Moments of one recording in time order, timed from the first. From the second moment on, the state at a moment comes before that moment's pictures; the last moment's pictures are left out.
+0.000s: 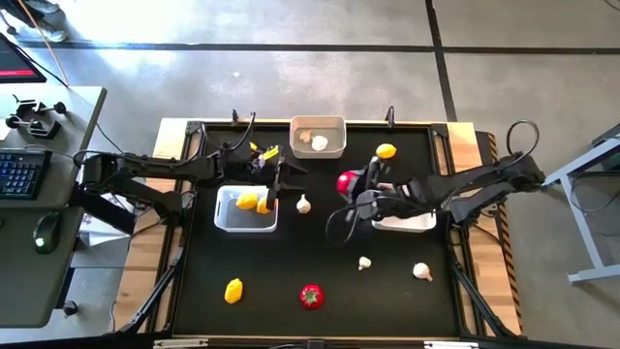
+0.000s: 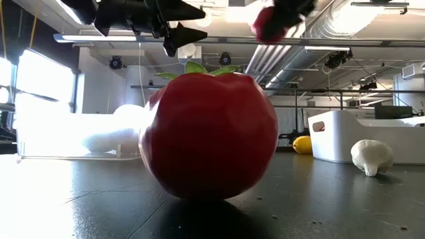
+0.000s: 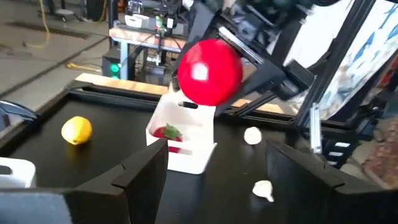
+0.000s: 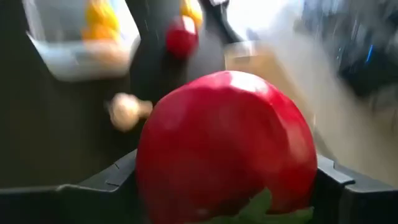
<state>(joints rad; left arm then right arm) 0.20 1.29 0.74 0.40 0.26 -0.13 0.23 1.42 1.28 -0.80 0.71 0.28</state>
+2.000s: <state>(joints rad) 0.12 1.29 0.54 0.65 0.13 0.01 -0.07 1.41 0.84 -1.25 0.18 0.84</state>
